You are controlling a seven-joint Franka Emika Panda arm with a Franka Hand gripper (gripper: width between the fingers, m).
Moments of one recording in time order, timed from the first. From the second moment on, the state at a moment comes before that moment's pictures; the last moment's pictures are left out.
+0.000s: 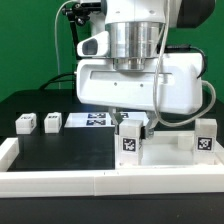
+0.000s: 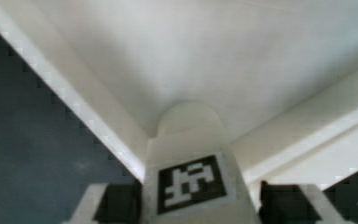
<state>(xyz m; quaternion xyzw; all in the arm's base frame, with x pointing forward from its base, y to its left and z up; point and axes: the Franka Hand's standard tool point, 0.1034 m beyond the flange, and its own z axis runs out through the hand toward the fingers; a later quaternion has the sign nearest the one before) 0.608 0.008 0.066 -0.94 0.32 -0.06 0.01</state>
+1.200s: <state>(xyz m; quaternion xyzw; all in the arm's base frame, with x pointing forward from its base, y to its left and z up) 0.593 0.013 0.082 -0.98 0.16 -0.06 0.01</state>
